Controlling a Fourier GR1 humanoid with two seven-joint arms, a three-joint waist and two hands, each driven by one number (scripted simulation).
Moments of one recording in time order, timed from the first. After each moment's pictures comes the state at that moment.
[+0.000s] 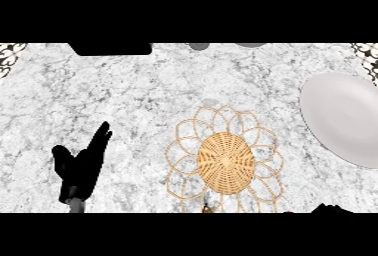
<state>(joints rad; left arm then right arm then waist) 0.04 0.17 -0.12 -1.50 0.16 0.12 0.19 0.32 -0.69 0.66 -2.30 0.90 -0.75 0.49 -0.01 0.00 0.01</state>
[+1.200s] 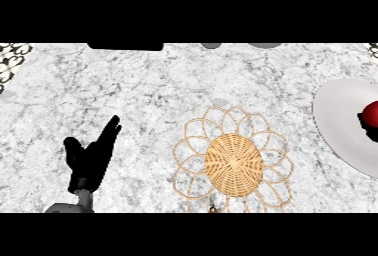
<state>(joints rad) -0.02 0.15 -0.14 -1.47 0.14 0.09 0.20 -0.14 -0.77 0.01 -1.33 -0.13 -0.53 -0.23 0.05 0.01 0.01</state>
